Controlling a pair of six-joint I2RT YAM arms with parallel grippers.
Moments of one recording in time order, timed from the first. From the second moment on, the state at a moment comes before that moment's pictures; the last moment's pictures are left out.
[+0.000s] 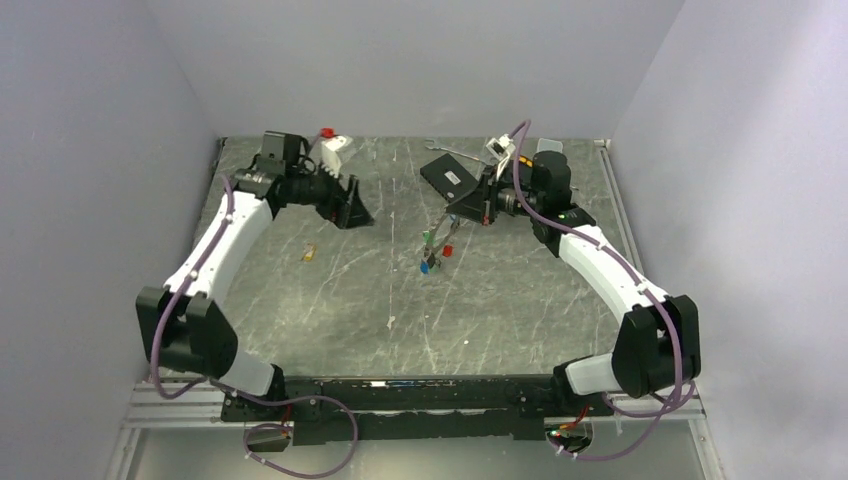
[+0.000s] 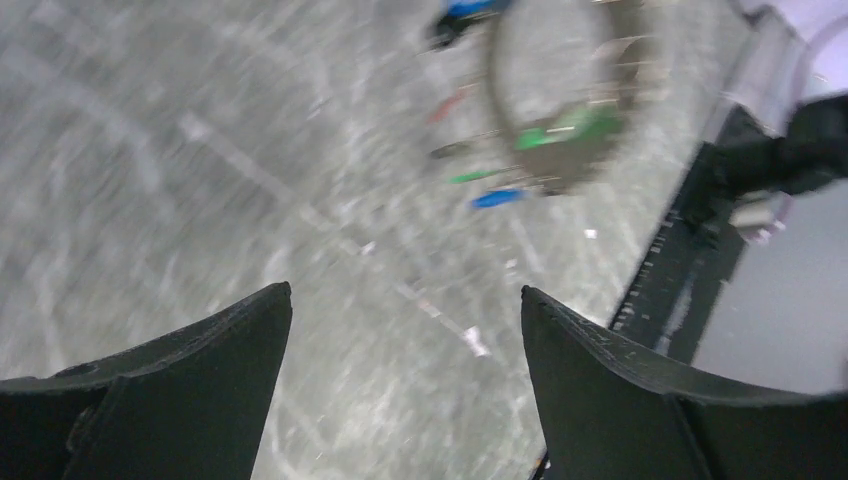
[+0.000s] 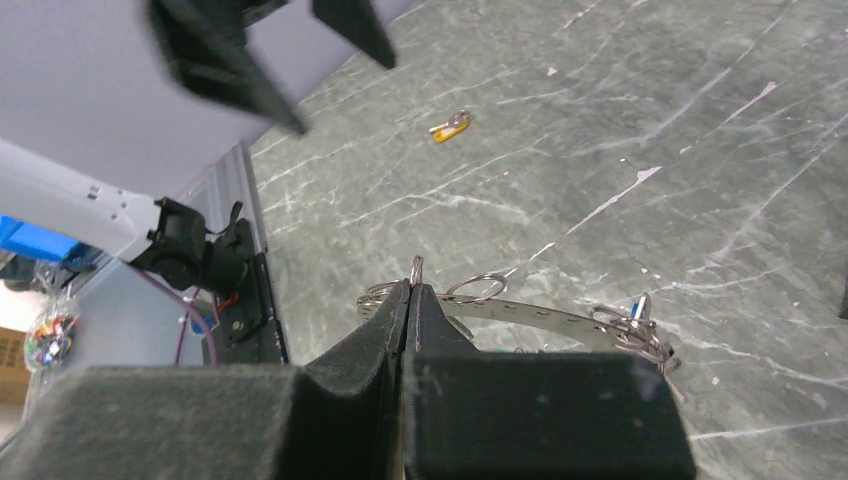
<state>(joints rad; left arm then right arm) -0.15 1.52 1.38 -0.72 0.76 0.21 0.28 1.36 1.03 0.06 -0.95 0.27</state>
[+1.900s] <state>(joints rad) -0.62 1.77 1.38 -0.36 -0.17 0.62 0.15 1.40 1.04 0.17 -0.87 0.36</state>
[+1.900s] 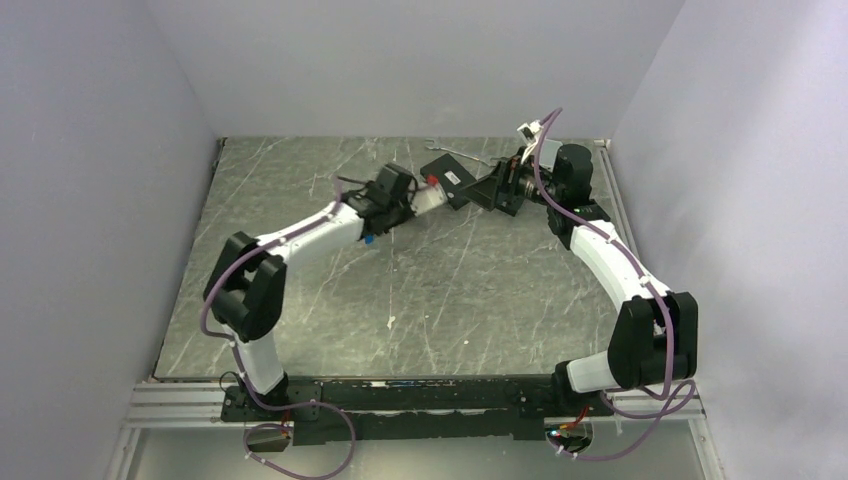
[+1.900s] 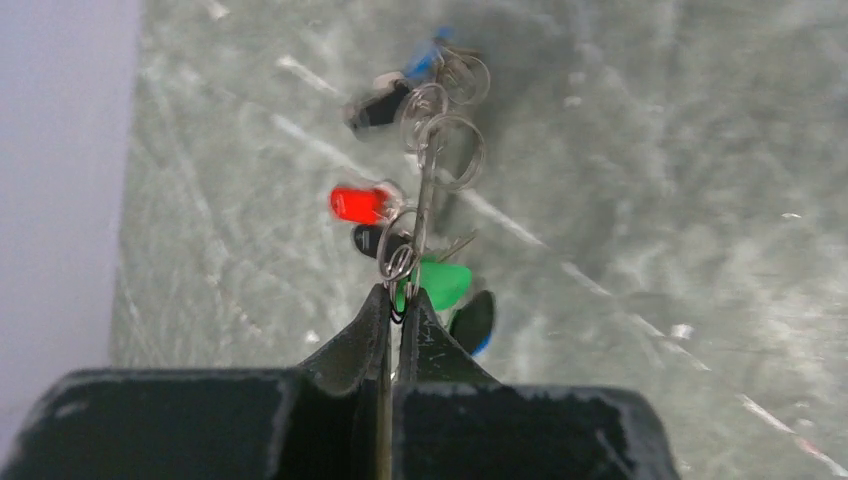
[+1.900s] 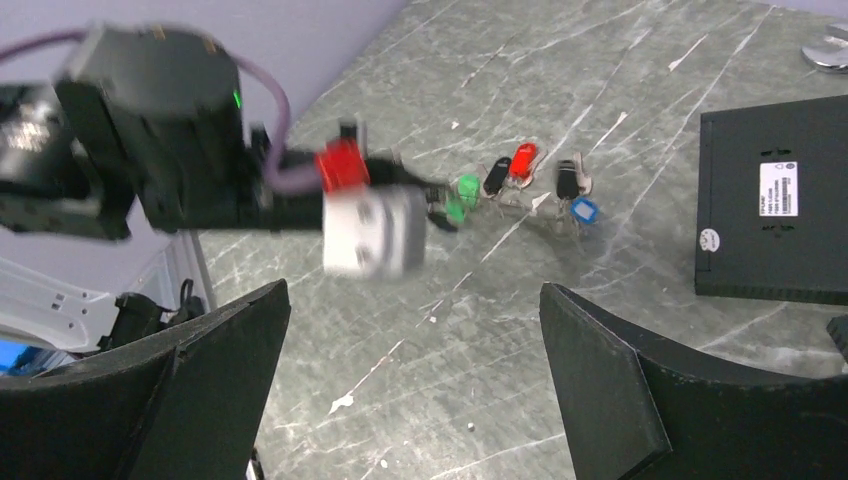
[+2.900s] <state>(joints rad) -0.83 1.82 1.40 -0.67 0.18 0.46 0.13 1.39 1.02 0.17 -0.88 0.36</state>
